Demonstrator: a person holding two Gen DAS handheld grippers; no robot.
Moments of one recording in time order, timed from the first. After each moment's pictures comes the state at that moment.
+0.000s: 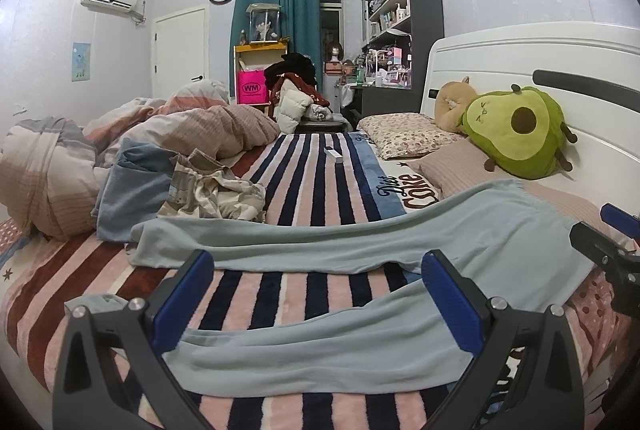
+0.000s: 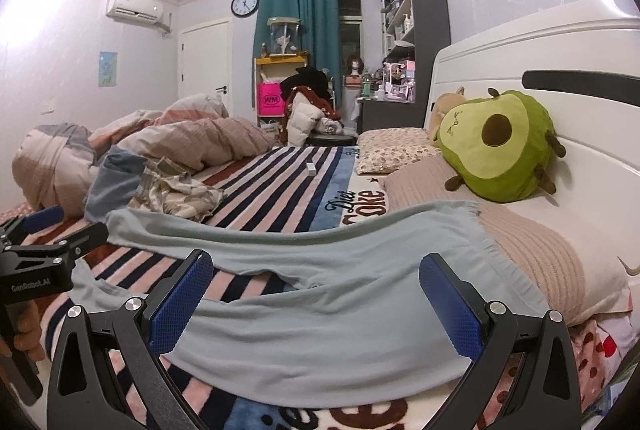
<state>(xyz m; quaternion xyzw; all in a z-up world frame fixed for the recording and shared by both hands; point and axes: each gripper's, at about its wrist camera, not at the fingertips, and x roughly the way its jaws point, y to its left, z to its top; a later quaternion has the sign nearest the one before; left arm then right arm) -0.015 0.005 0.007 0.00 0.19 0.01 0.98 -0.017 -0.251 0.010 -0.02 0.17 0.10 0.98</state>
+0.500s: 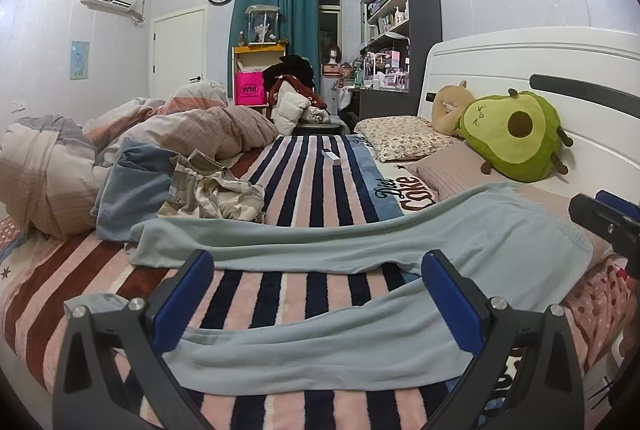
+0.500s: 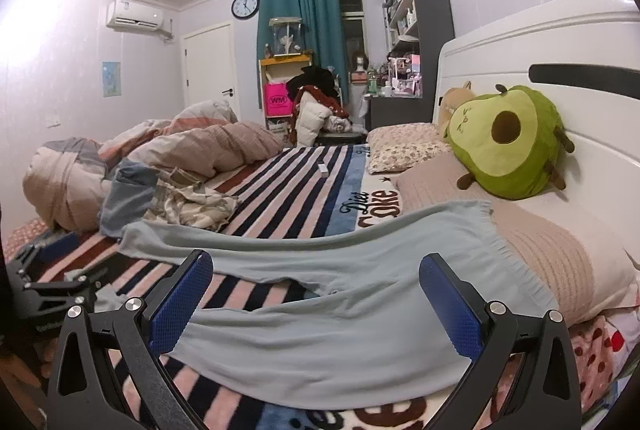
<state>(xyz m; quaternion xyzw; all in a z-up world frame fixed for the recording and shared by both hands) -0.020 0.010 0.005 -0.01 0.19 0.01 0.98 -0.019 -0.240 0.032 0.01 0.18 0.11 0.98</state>
